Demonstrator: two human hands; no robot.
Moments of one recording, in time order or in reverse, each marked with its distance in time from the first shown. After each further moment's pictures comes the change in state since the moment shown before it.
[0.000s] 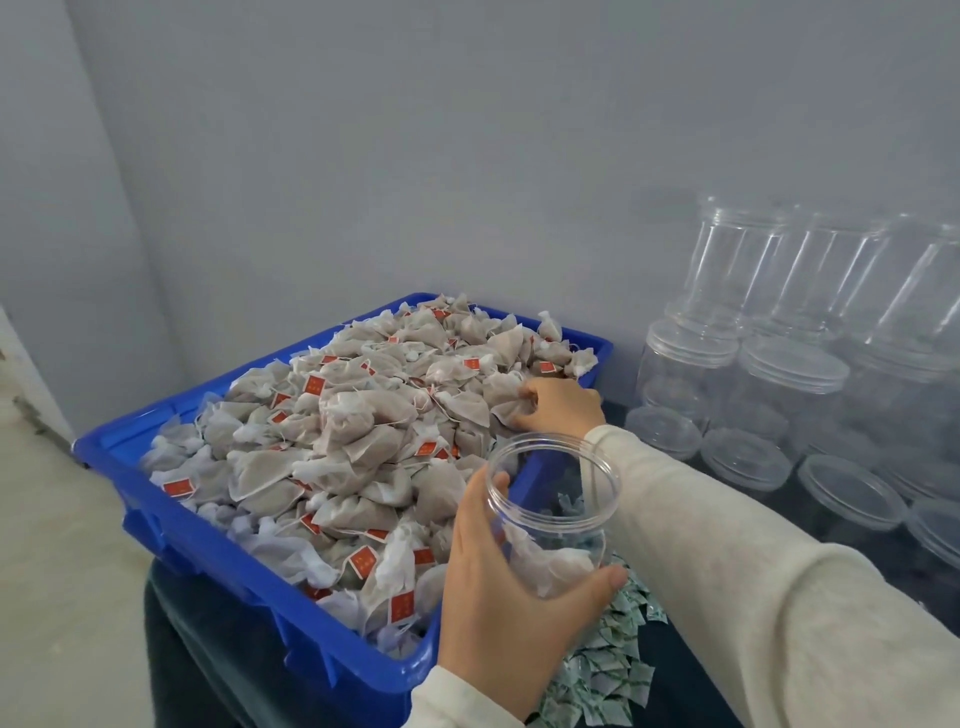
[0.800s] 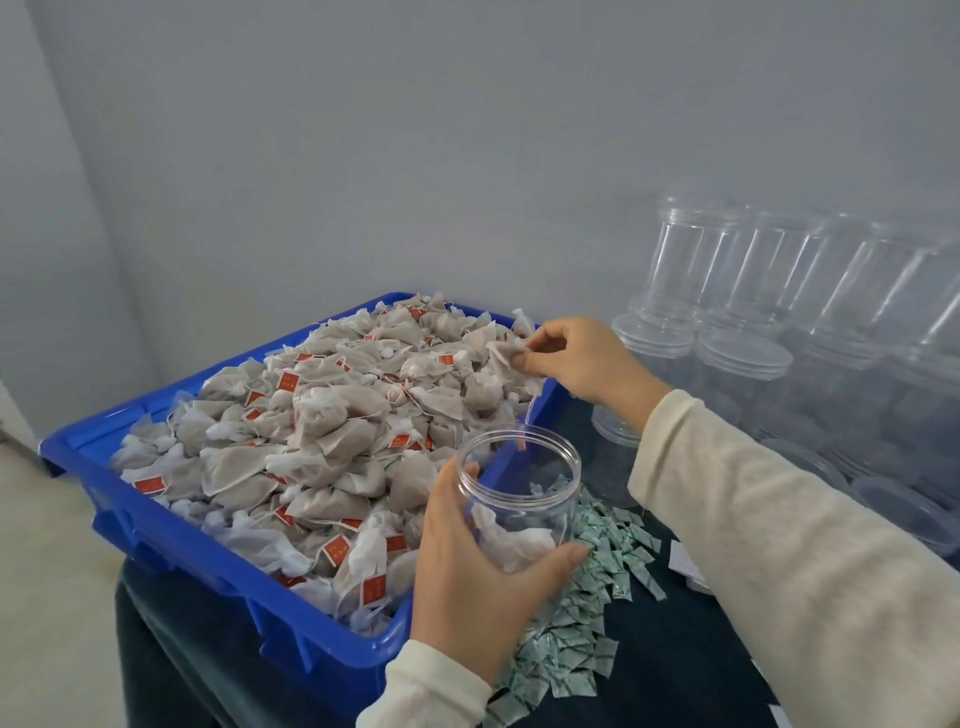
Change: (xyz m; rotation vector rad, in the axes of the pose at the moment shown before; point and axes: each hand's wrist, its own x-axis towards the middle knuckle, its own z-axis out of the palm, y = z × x) left_hand -0.003 0.003 0.001 -0.011 -0.020 -0.040; right_hand -0.048 0.007 -0.088 0.468 0.124 -0.189
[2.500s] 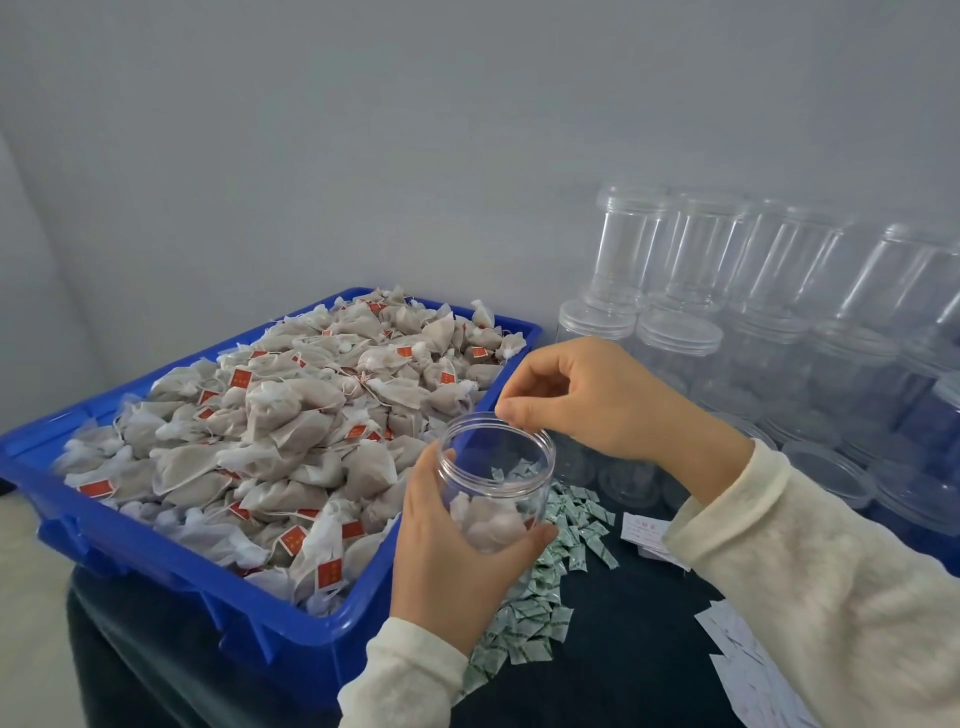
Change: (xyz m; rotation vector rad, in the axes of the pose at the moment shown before) left_hand -0.006 0.003 0.016 0.079 -0.034 -0.013; right_hand -0.100 -0.042 -0.040 0.051 -0.151 -0.133
